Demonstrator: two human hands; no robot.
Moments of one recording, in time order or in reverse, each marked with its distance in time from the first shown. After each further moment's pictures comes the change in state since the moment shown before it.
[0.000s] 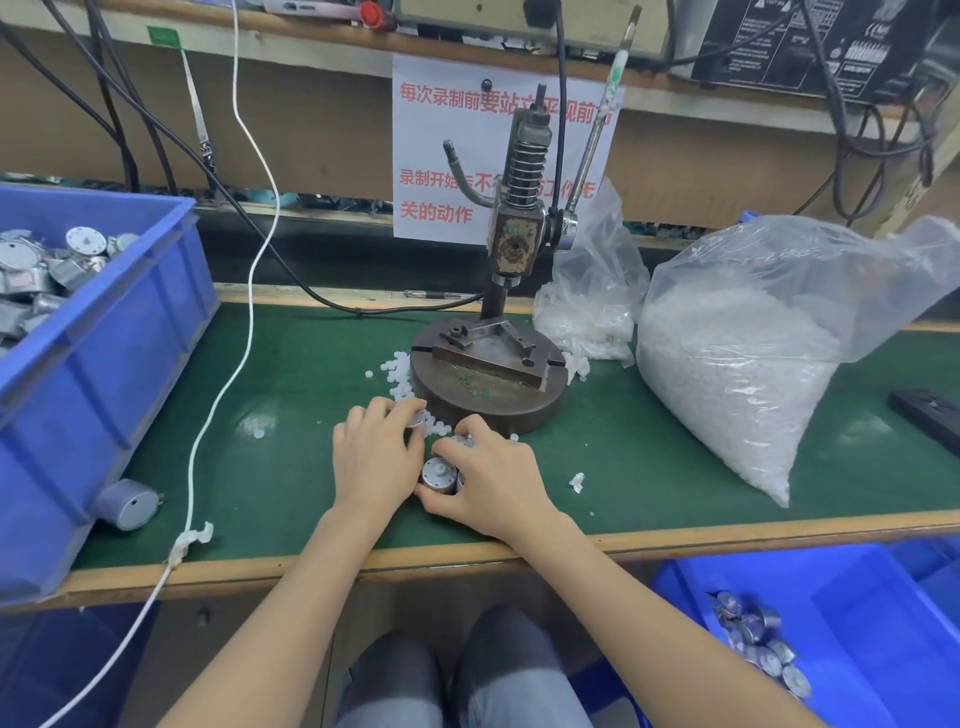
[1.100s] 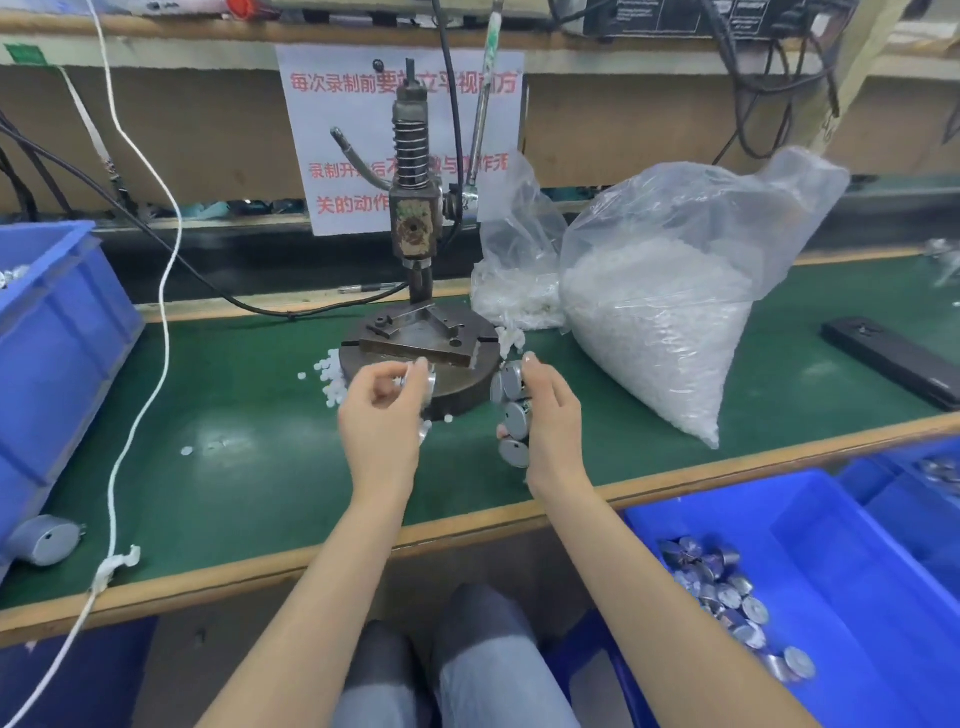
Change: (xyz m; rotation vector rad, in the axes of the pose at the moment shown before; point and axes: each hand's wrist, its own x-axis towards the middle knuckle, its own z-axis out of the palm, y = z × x) left_hand -0.019 0.105 -0.023 -1.046 0.163 -0.323; right_hand -0.020 0.056 -0.066 1.296 0.382 0.837
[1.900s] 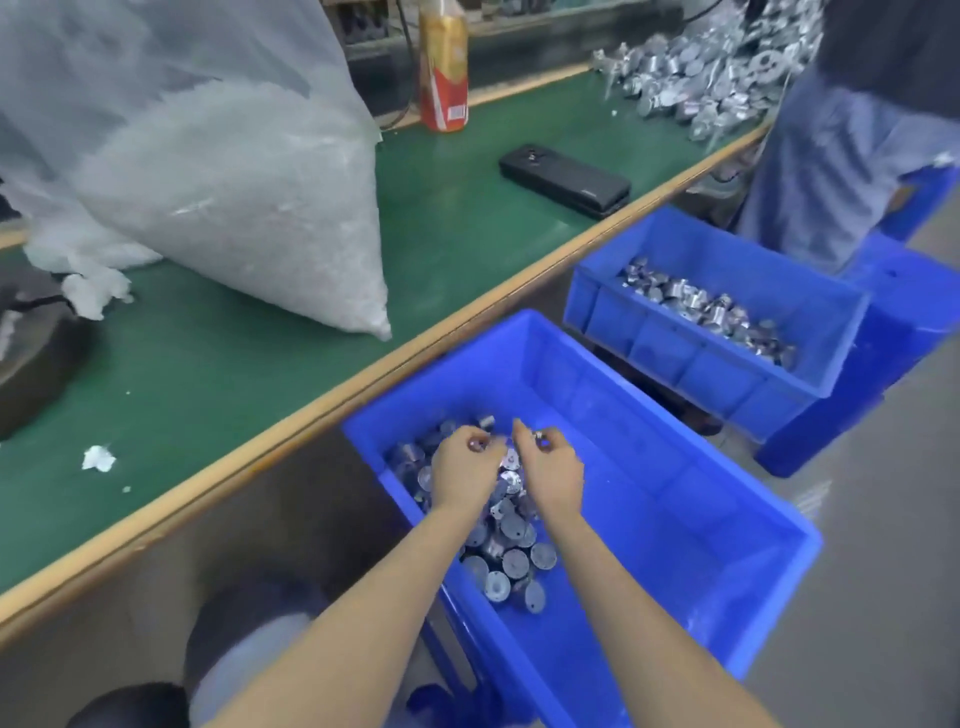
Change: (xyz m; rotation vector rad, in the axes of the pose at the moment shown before) left_hand -0.232 -0.124 0.230 0.515 -0.915 -0.272; right_hand -0.058 0.090 -0.321 -0.616 0.738 0.448
